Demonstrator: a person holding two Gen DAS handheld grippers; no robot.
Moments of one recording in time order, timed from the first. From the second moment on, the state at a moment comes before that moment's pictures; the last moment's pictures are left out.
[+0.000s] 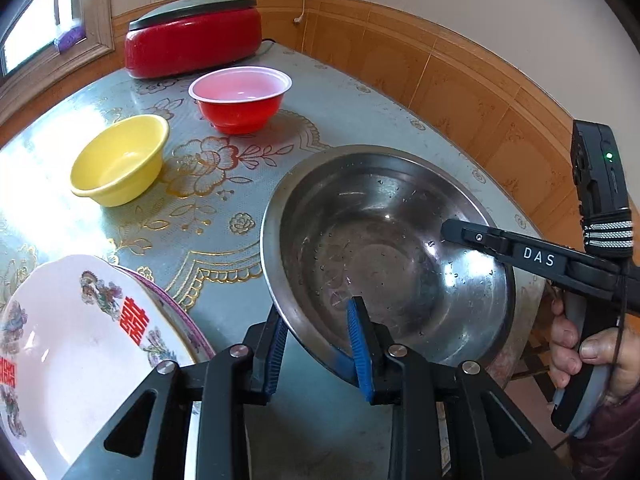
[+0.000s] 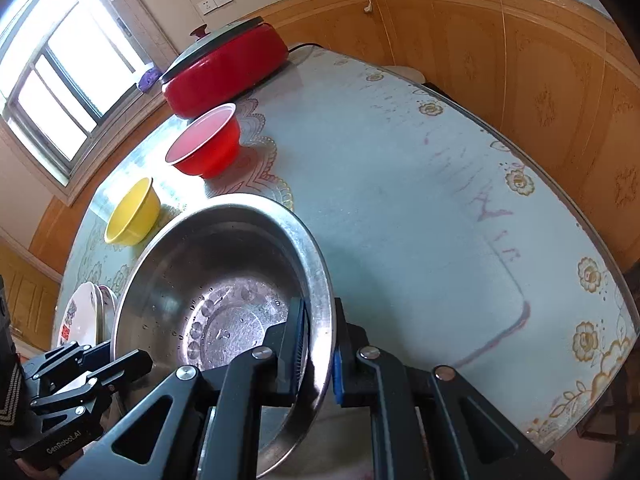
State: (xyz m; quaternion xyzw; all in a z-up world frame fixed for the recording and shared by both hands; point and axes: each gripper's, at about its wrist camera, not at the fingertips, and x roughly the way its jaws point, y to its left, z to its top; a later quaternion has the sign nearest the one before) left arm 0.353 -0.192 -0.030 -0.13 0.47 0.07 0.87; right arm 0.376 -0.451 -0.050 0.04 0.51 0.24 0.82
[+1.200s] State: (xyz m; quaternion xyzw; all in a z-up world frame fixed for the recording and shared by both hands) left arm 0.326 -0.075 0.022 -0.24 0.38 0.26 0.86; right arm 0.435 -0.289 -0.010 0.03 0.55 0.45 0.70
